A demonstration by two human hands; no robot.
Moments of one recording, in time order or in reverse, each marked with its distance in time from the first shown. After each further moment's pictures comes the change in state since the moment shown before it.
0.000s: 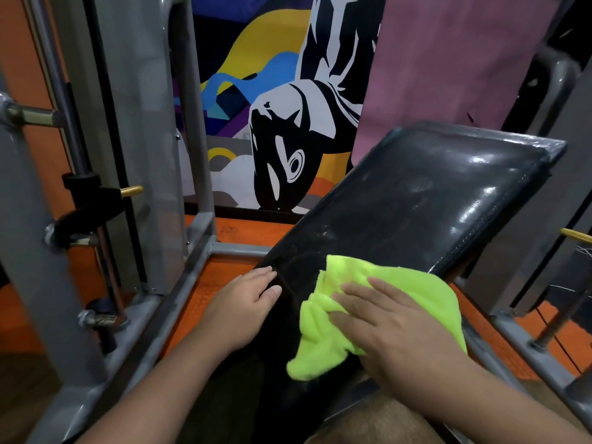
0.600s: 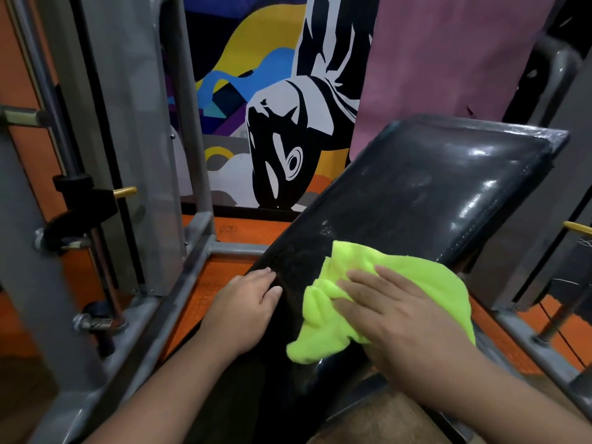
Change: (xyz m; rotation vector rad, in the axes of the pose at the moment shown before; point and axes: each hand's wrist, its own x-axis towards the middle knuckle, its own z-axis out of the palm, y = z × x) left_hand 0.004 0.006 0.010 0.152 0.029 -0.011; right_hand 0.000 0.010 -0.003 0.007 0.033 0.049
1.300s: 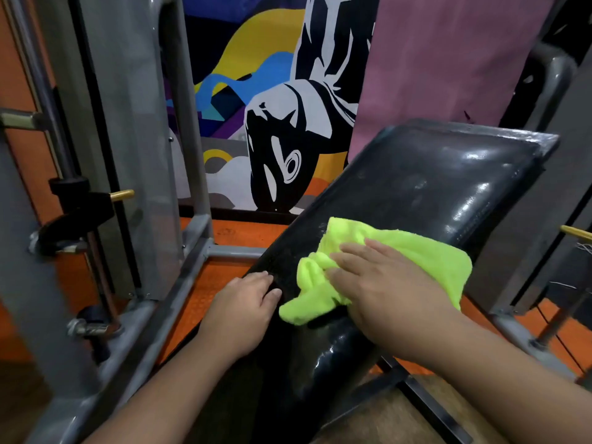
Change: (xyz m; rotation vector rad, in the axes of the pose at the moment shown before) left_hand 0.005 0.000 0.000 0.038 -0.008 0.002; right_hand 0.042 0.015 -0.017 -0.053 -0.135 0.054
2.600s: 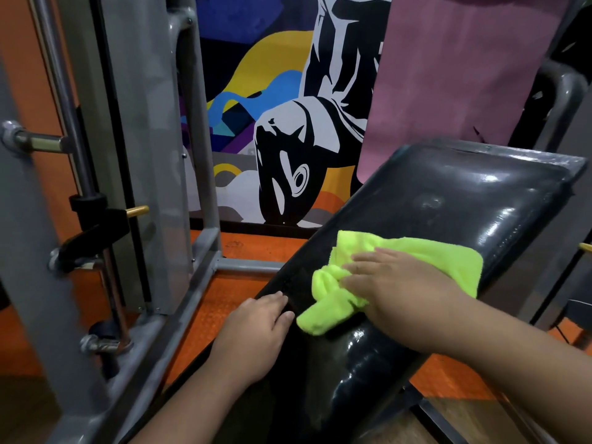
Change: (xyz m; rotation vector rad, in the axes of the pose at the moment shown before) left_hand -0.004 -0.002 -0.003 -0.012 0.004 0.043; right_hand 0.034 0.015 -0.027 0.097 -0.199 0.001
